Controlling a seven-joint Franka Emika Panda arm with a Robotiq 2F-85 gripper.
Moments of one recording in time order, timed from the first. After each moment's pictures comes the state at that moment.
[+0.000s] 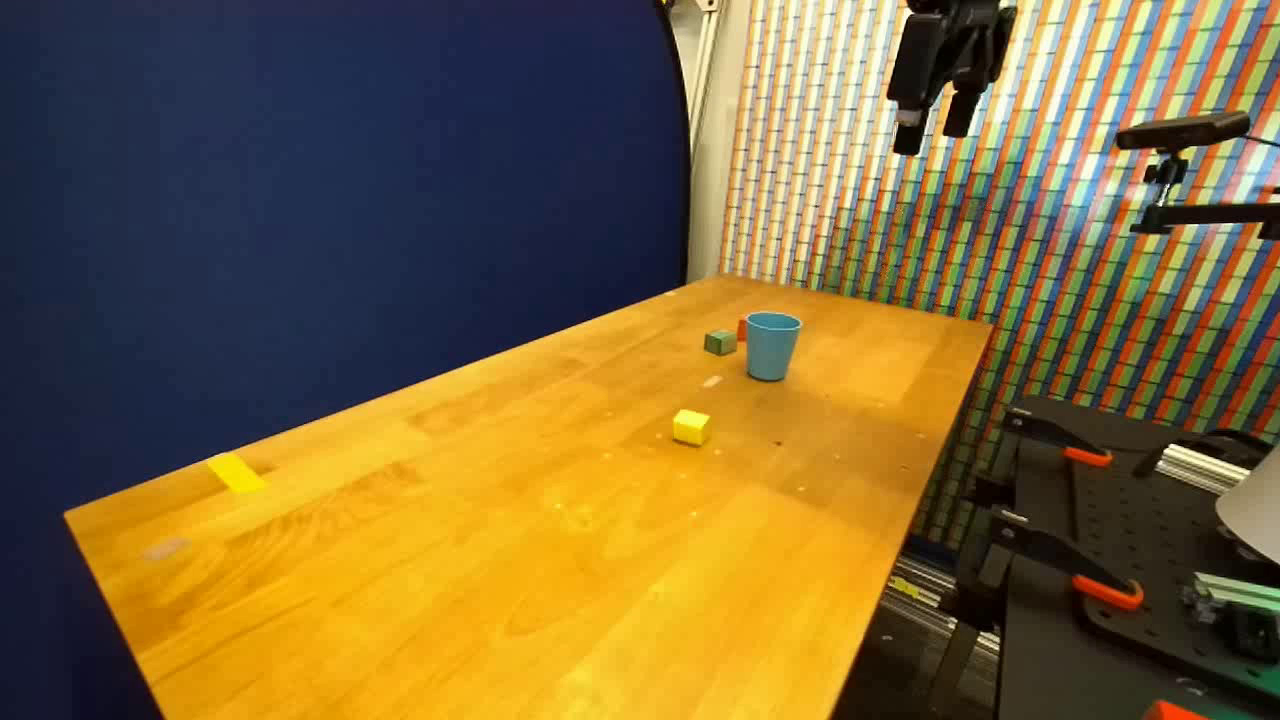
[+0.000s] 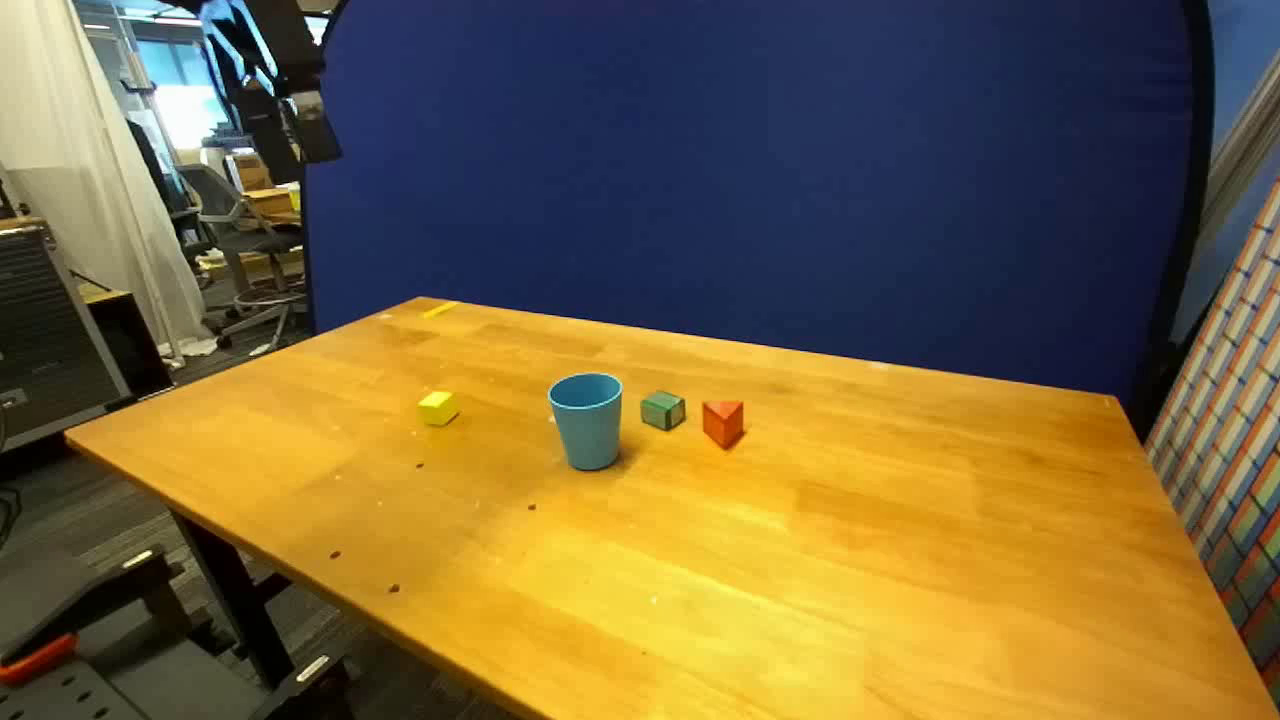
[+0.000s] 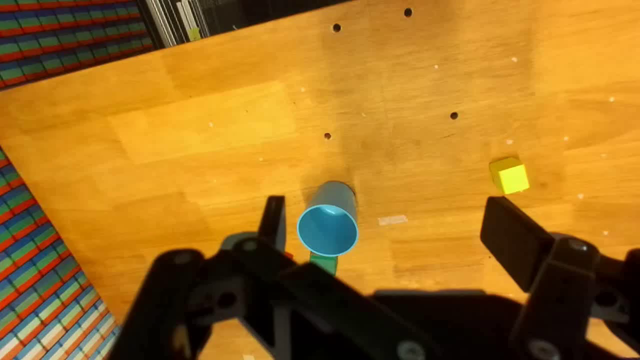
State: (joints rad) arm -0.08 -0.66 0.19 -2.67 -0.11 2.08 0.35
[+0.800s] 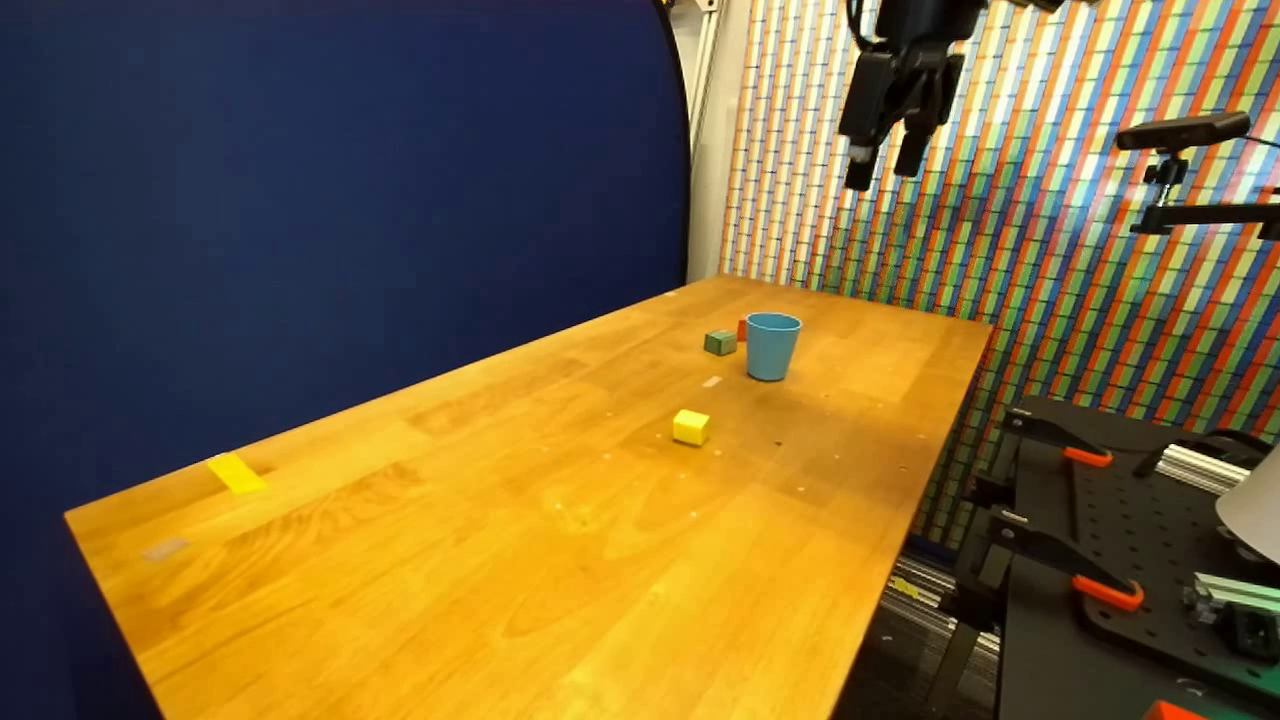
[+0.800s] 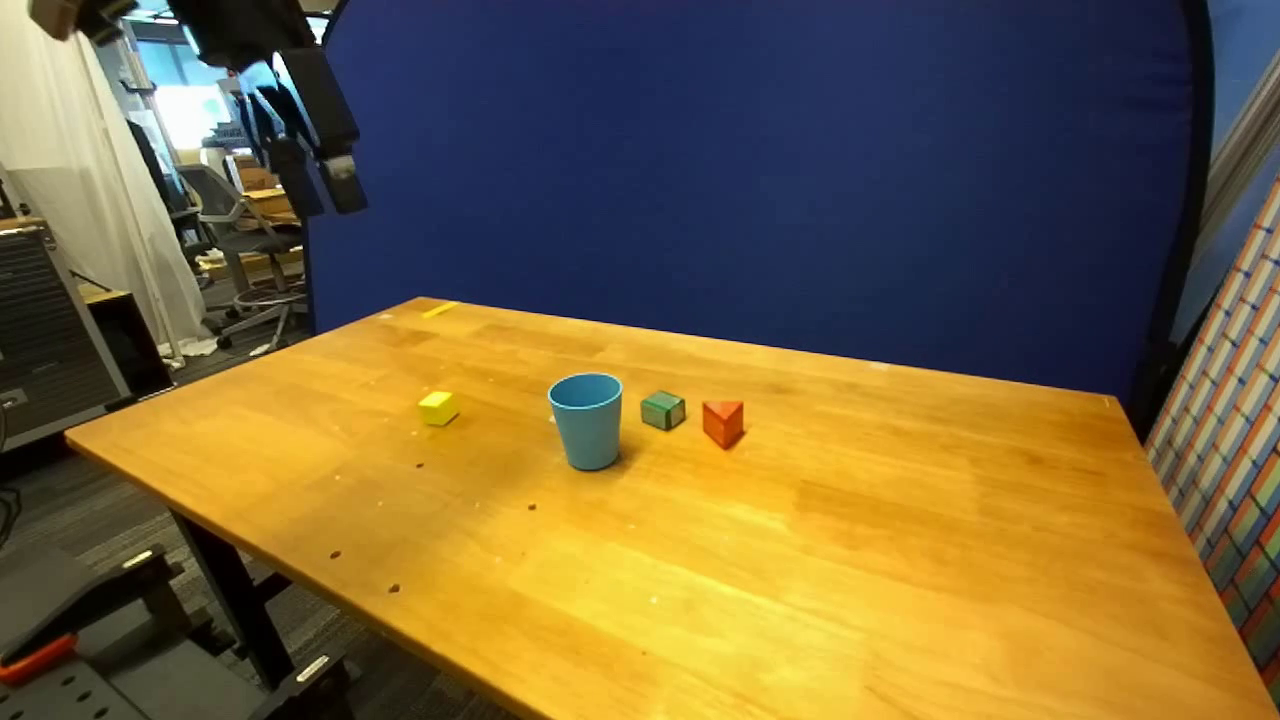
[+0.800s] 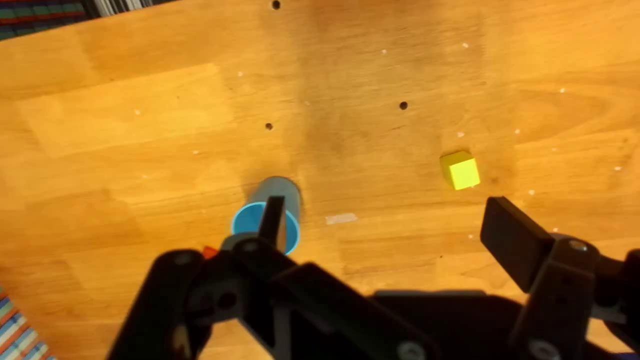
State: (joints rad) arm -0.03 -0.51 0.19 -2.66 -0.06 2.25 0.35
